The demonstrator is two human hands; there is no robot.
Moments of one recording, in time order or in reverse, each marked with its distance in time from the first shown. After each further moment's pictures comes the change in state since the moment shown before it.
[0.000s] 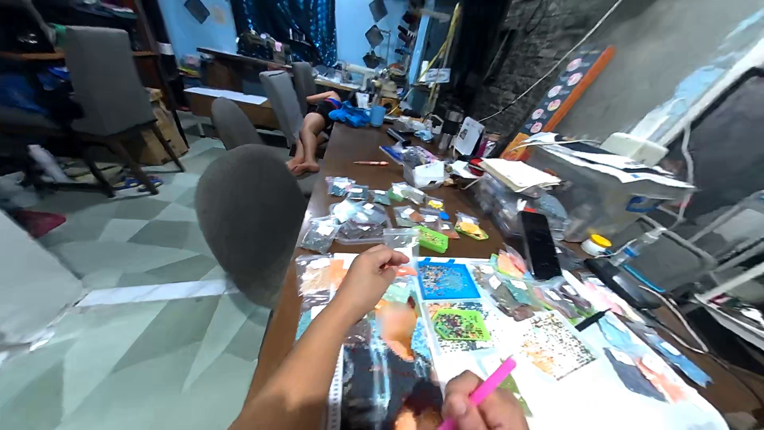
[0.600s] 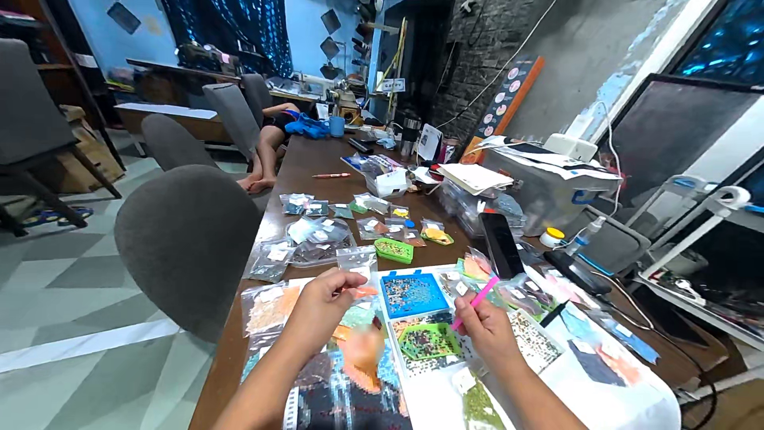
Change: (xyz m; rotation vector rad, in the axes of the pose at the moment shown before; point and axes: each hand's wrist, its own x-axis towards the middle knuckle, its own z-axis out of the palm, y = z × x) left_hand 0.001 -0.007 0.000 -0.057 0.056 -0.080; right_hand 0.059 0.101 -0.081 -0.186 0.256 0.117
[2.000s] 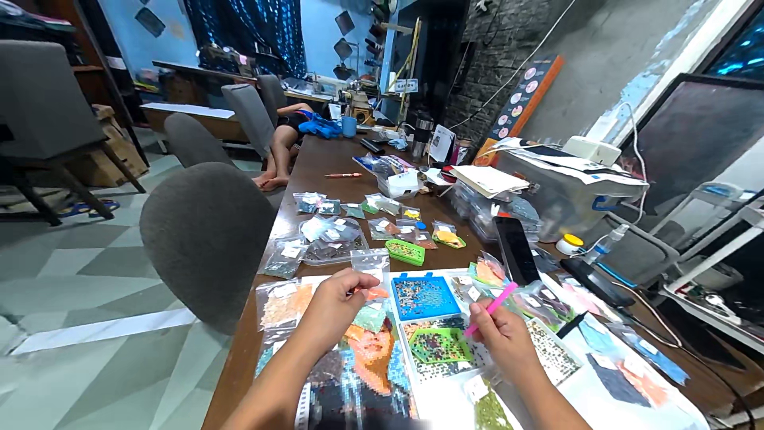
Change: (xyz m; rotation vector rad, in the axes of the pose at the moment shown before) left_hand 0.000 -0.002 -0.001 0.021 -0.024 -0.035; right_hand -0.002 -0.004 -0.002 0.010 0.000 0.063
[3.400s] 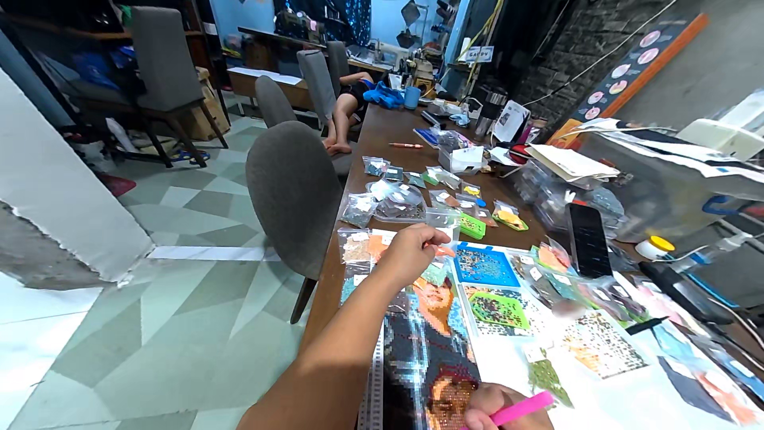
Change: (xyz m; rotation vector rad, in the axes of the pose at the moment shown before) left_hand 0.001 0.008 -0.002 0.013 -0.043 0.127; right_hand -0.109 -0.078 0.060 0.193 -0.325 -0.404
